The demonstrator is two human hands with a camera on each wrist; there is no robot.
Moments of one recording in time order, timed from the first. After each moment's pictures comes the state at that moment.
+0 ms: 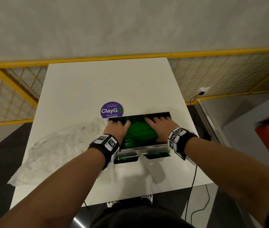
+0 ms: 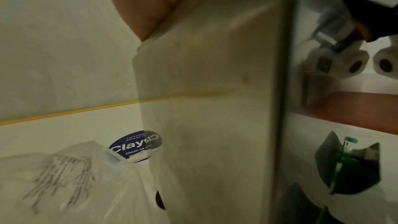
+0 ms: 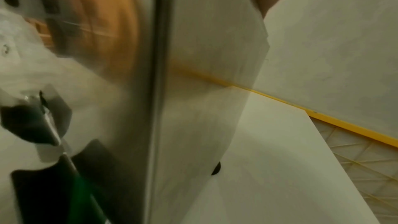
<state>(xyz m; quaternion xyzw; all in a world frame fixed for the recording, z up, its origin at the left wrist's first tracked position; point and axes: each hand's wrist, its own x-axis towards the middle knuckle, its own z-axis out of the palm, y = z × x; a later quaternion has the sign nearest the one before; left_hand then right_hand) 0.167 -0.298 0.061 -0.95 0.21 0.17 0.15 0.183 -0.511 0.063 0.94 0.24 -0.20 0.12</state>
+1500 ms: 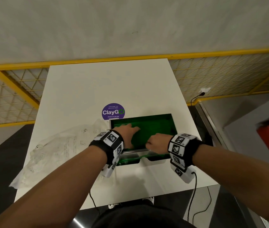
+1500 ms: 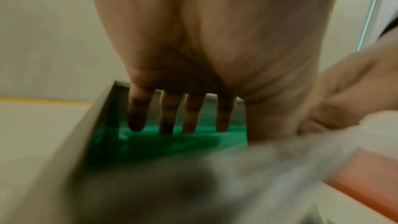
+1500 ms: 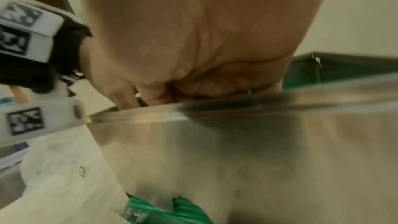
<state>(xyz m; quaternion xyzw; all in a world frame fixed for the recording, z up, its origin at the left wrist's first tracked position) 0.175 -0.310 0.083 -0.92 0.22 0.32 -0.03 0.153 -0.475 0.098 0.89 0.17 -0.43 -0.06</state>
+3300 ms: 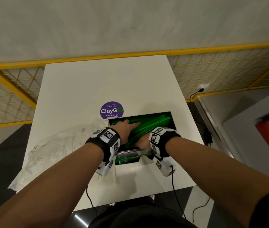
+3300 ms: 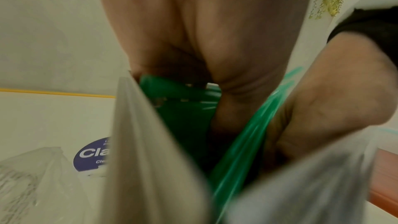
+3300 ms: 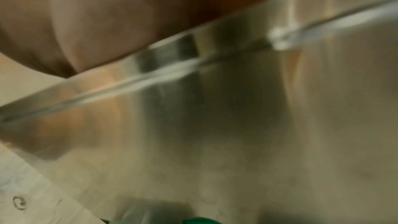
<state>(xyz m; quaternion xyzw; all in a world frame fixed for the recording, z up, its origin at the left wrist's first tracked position) 0.181 -0.302 0.079 -0.93 0.23 0.29 -0.03 0.167 -0.446 0.069 0.90 0.28 -0.32 -0.07</state>
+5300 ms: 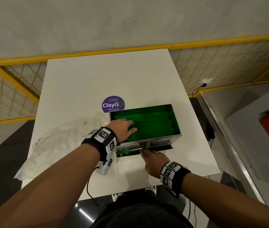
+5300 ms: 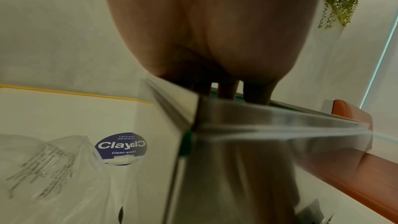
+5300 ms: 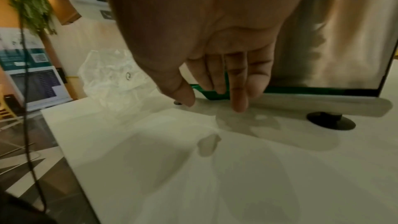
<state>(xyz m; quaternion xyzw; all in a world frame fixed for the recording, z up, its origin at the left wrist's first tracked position) 0.160 -0.295 0.081 -0.94 0.21 0.26 -0.07 0.061 -0.467 0.010 0.93 0.21 -0.31 -0.03</state>
